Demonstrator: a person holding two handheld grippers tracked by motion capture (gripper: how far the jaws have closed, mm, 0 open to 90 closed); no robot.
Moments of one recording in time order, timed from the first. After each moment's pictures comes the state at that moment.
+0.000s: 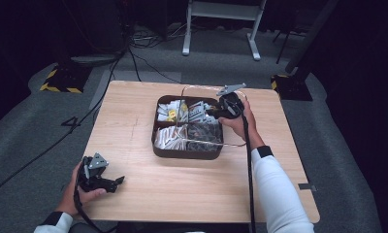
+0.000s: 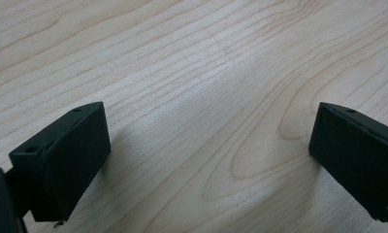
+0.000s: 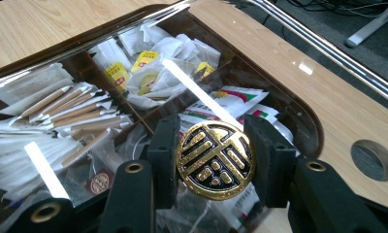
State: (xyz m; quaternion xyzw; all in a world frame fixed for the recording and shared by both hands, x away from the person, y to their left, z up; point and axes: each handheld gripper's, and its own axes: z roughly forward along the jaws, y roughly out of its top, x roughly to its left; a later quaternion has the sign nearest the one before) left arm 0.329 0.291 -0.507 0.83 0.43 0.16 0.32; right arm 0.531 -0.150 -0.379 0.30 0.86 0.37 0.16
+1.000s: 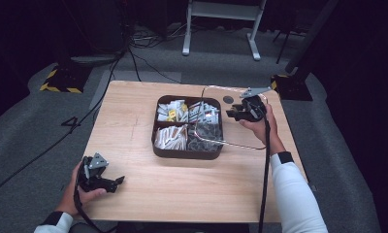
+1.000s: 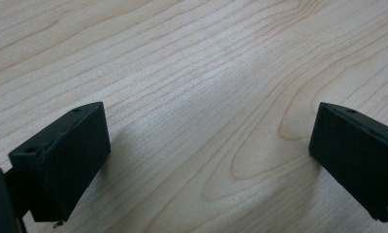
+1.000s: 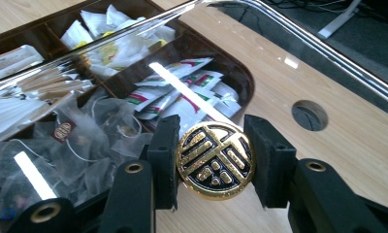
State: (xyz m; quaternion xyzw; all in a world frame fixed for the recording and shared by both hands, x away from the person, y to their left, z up) left arm 0.329 0.291 -0.506 0.83 0.43 0.16 0.32; right arm 0.518 -0.215 -0.373 0.33 0.85 0.37 0.19
